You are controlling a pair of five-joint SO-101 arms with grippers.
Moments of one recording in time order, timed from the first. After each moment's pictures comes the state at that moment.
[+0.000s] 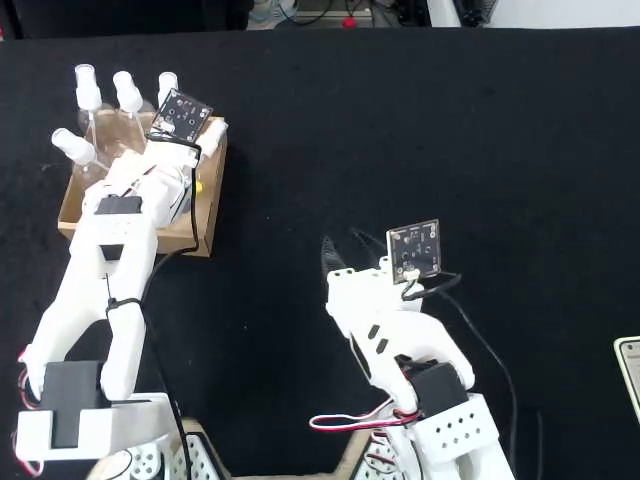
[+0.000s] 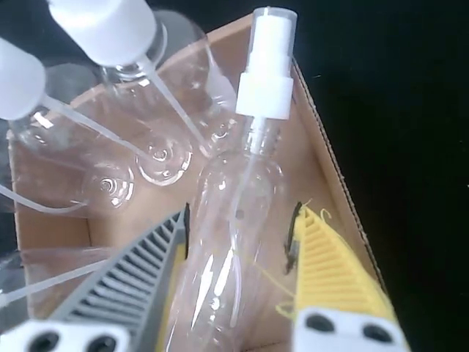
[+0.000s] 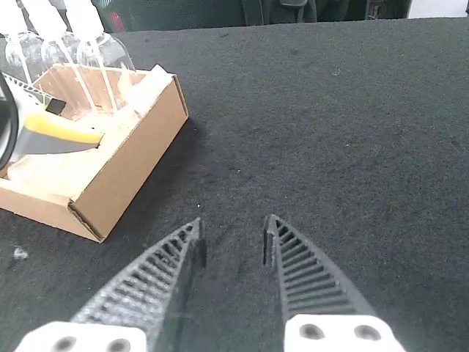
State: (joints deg) left arm -8.0 -10.8 36.3 25.1 -32.0; right arm -21.0 -89.6 88.4 36.0 -10.0
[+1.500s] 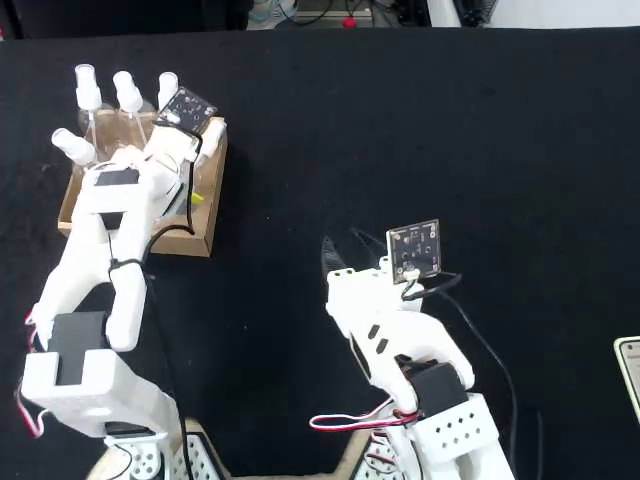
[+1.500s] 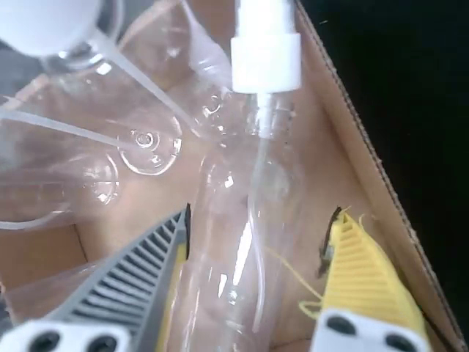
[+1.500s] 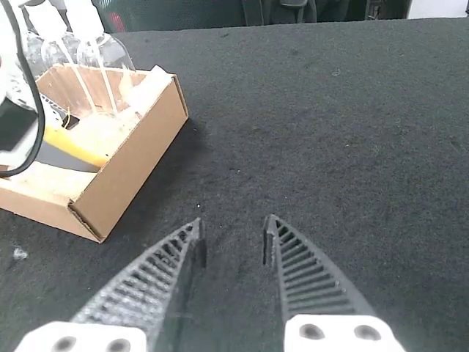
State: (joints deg) left arm -9.8 3.4 22.5 34.1 -39.3; right arm -21.0 -89.6 88.4 36.0 -10.0
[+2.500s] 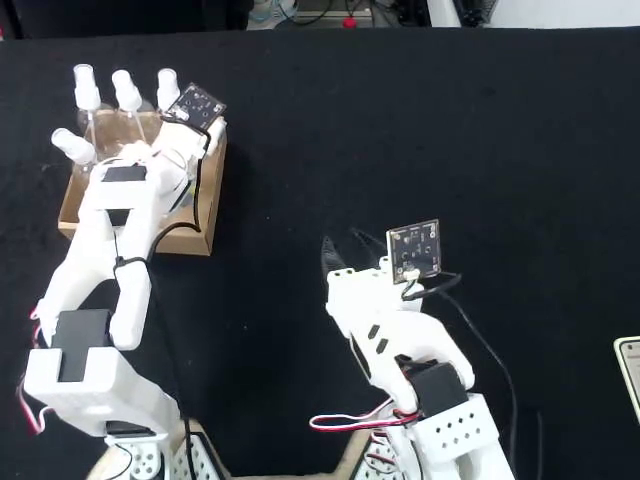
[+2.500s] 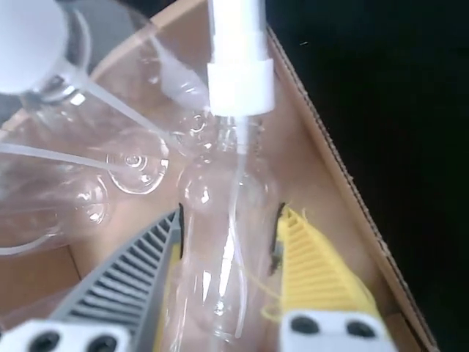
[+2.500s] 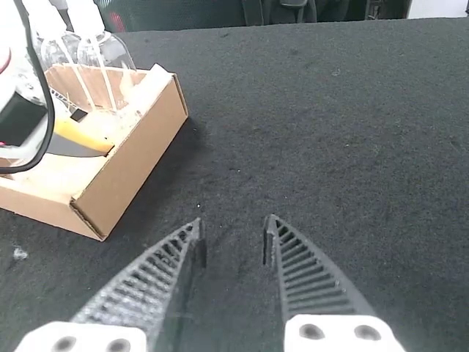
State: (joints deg) left arm -8.4 4.3 20.8 34.2 -39.3; right arm -21.0 -89.6 88.4 36.0 -10.0
